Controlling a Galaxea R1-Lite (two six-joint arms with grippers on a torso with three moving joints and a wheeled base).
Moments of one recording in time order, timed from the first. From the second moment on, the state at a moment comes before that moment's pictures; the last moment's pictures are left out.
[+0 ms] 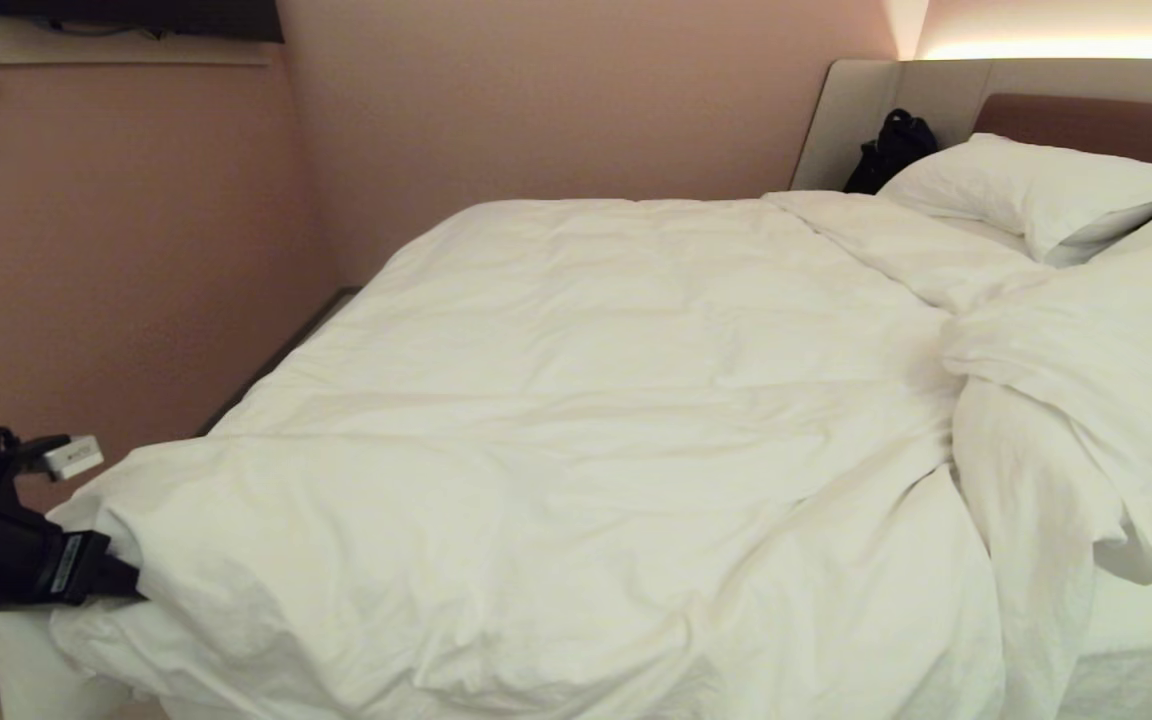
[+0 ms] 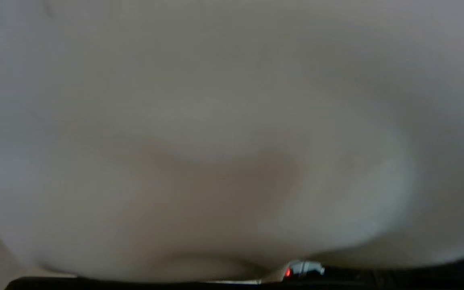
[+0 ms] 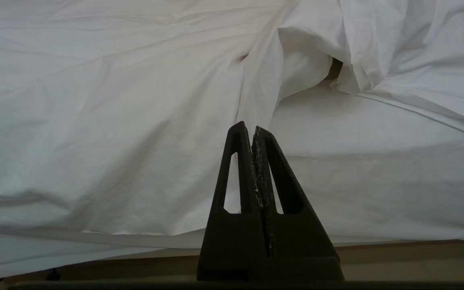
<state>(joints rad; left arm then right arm) 0.45 1.74 -1.02 0.49 -0.30 0.34 -0.01 0.00 0.00 0.00 0.00 0.00</state>
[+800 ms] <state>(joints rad) 0.64 1.39 -0.88 0.49 -0.36 0.42 -0.01 0.00 0.00 0.00 0.00 0.00</state>
